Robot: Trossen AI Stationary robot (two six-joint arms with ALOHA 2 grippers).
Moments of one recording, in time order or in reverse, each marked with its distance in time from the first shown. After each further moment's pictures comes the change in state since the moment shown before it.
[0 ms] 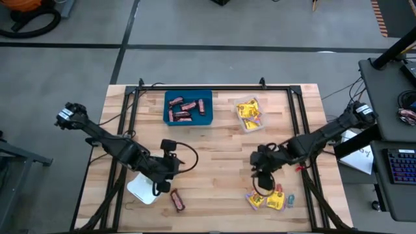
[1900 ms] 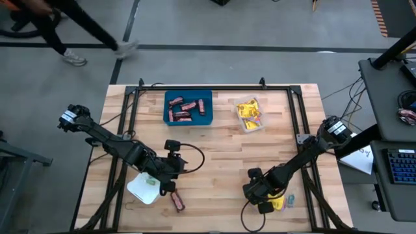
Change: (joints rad) left arm 0.032 0.064 -0.002 0.029 -0.005 0.010; right arm 0.197 0.472 0.162 -0.005 -0.071 -0.188
